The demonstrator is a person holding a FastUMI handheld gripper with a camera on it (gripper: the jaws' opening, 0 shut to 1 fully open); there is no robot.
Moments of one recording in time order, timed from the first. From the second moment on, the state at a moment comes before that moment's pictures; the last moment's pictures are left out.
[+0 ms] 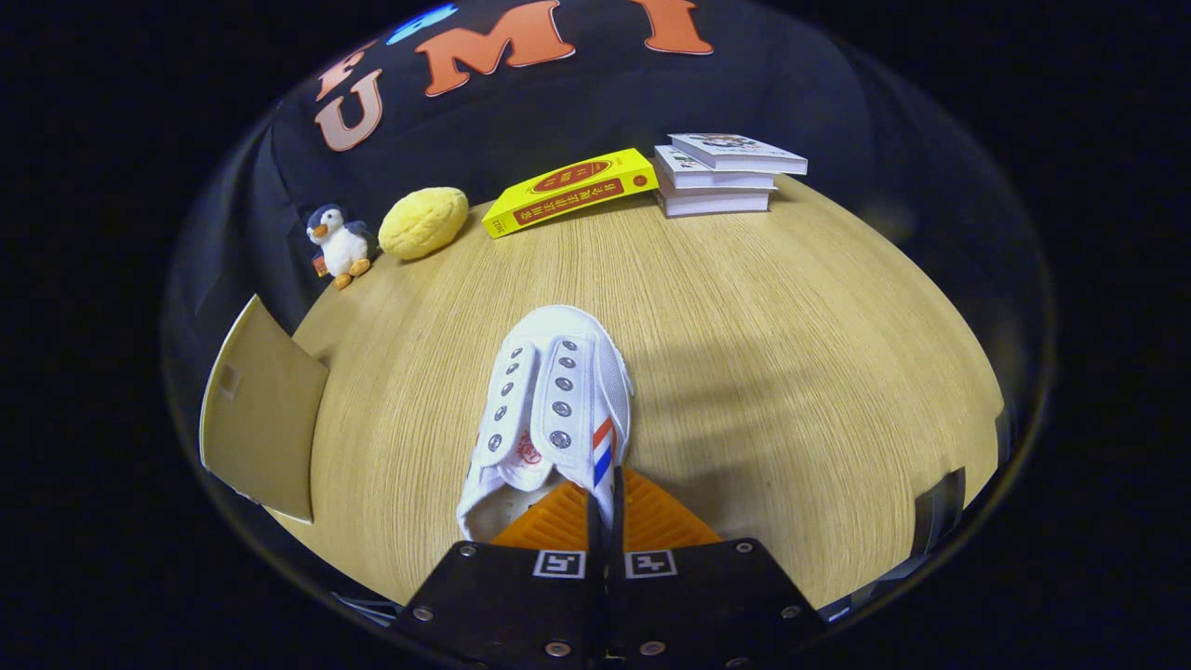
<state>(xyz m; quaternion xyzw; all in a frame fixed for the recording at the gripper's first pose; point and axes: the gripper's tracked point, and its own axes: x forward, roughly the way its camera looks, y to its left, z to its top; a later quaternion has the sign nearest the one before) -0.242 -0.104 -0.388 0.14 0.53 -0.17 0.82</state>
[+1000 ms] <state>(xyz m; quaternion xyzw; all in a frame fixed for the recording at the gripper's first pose) -0.087 0.108 -0.231 0.19 0.43 -0.05 0.88</state>
